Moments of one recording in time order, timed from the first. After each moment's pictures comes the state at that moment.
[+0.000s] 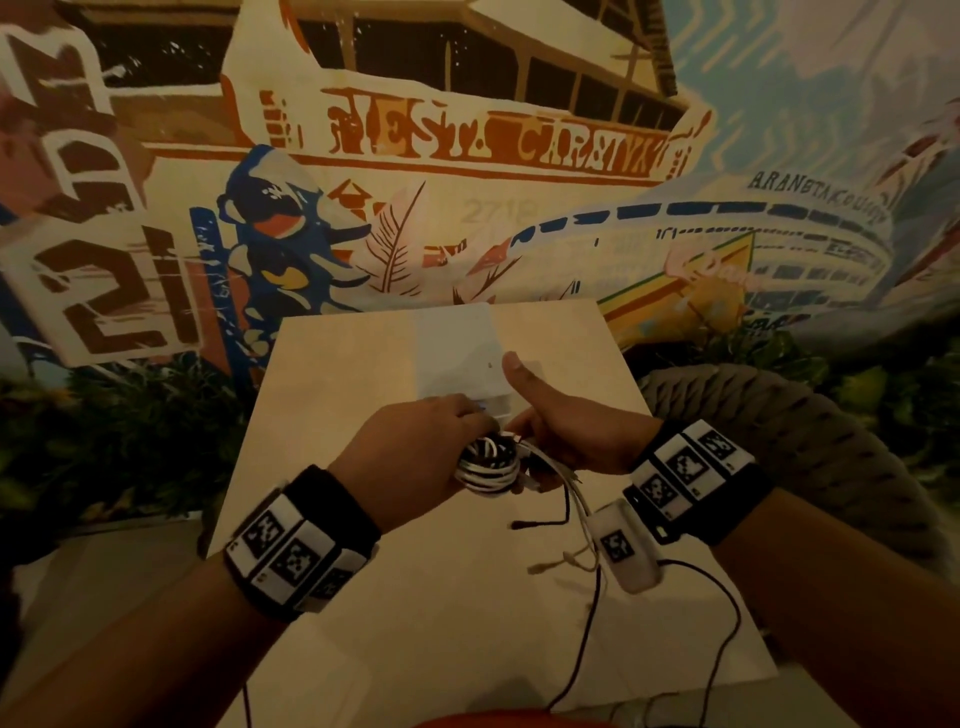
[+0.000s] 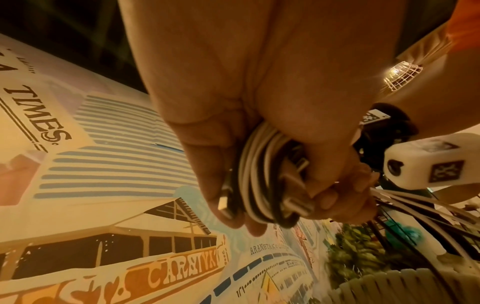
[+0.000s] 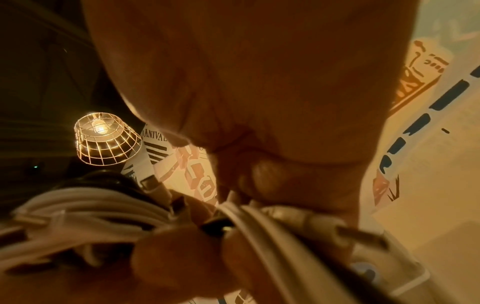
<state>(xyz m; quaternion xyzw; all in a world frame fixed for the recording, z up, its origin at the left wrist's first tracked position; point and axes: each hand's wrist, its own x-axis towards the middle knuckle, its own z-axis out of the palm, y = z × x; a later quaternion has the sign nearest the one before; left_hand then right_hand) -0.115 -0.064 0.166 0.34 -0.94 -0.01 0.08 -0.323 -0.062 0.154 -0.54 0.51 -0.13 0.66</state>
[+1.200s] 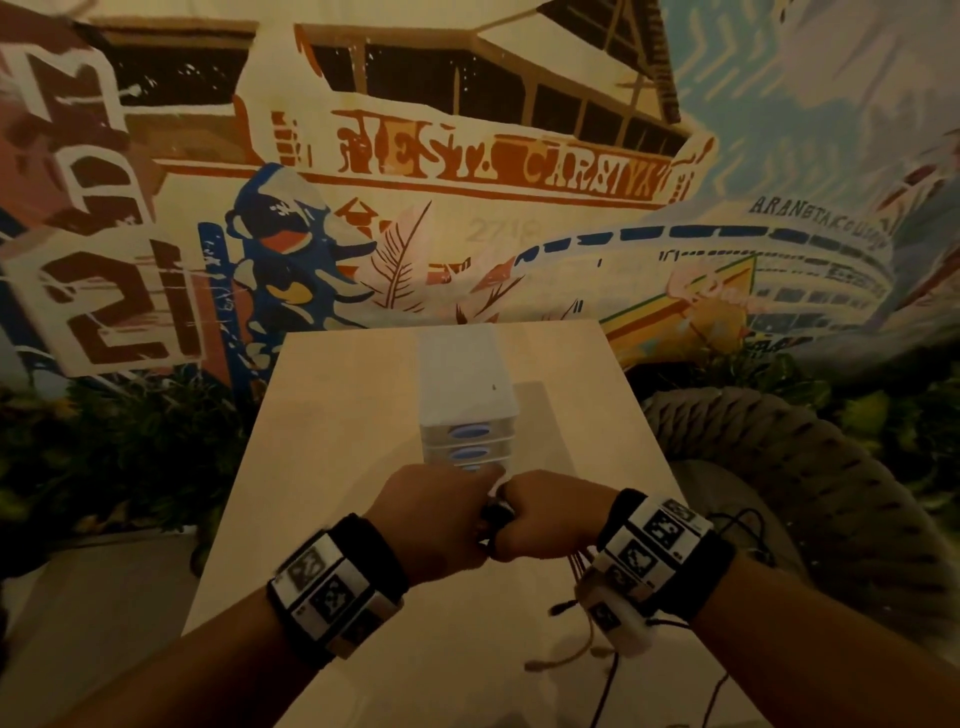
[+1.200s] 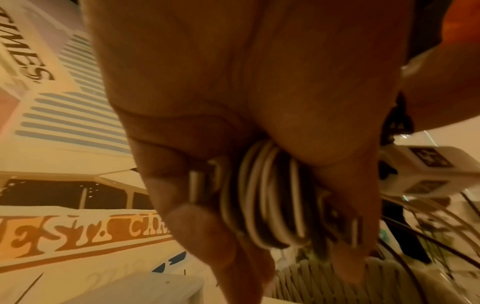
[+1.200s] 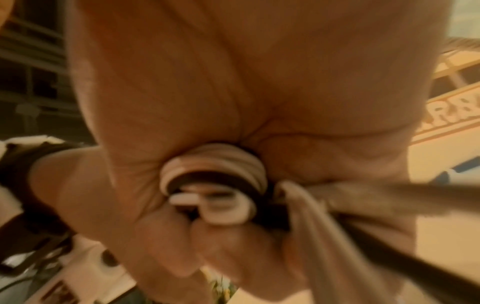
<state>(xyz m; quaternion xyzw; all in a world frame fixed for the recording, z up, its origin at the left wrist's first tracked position) -0.125 -0.063 0.124 0.40 -0.91 -0.08 -0.03 -0.288 -0.043 0.138 -0.73 0.56 0.01 0.40</state>
